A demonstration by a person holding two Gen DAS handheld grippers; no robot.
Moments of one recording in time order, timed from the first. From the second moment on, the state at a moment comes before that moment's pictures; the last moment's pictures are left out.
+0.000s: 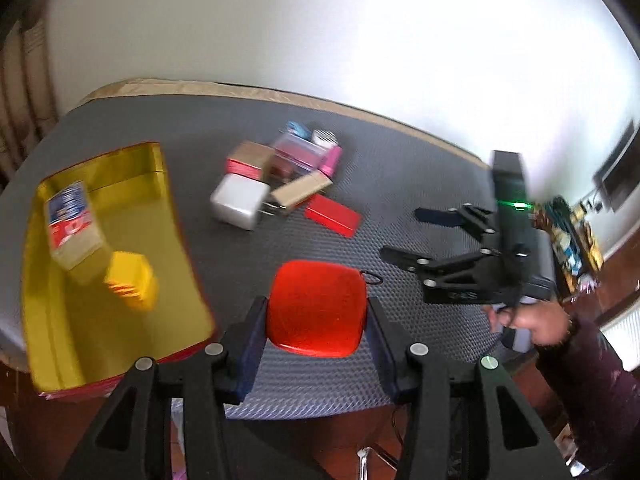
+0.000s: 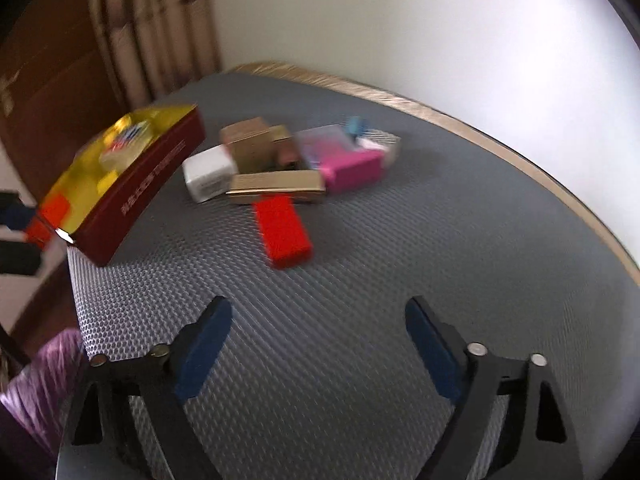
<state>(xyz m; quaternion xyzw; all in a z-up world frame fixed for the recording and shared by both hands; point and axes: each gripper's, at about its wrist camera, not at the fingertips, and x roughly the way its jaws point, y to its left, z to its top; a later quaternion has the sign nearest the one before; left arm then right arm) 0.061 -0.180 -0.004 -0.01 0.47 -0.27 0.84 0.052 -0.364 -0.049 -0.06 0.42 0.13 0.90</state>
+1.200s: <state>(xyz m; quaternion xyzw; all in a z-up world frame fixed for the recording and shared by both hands) 0.132 -0.040 -0.033 -0.03 0.48 -0.10 0.87 0.127 -0.314 -0.067 -0.10 0.50 0.15 0.85</state>
